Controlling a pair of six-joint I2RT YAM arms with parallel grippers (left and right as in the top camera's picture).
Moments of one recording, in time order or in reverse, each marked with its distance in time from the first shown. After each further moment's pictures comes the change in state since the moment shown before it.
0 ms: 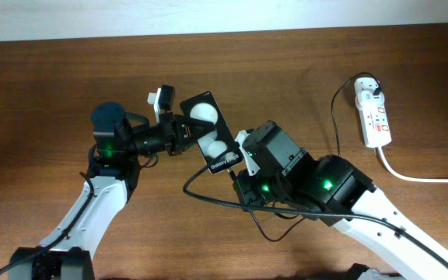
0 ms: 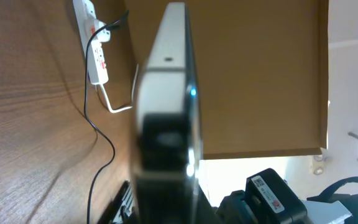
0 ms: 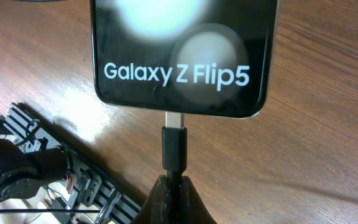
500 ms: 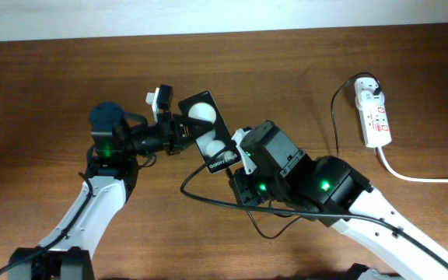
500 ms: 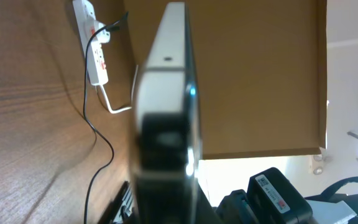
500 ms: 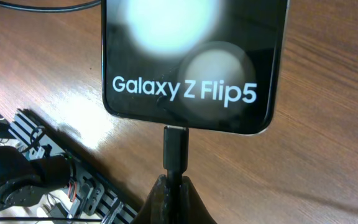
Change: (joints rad) left arm 0.010 0.000 0.001 0.002 0.013 0.002; right arm 0.004 0.003 -0.011 0.060 0.005 0.000
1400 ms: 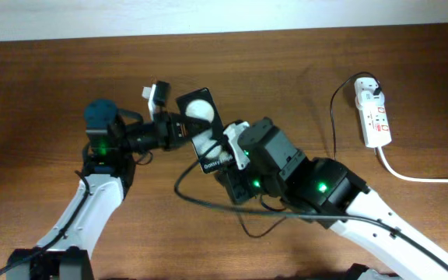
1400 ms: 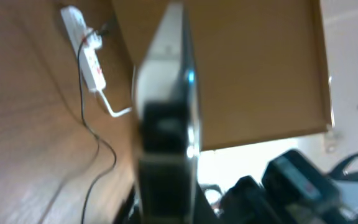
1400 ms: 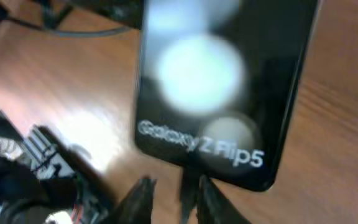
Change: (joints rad) left arm 0.019 0.001 0.023 0.005 0.055 0.101; right arm 0.008 -0.007 -0.026 0.155 -0.003 -0.035
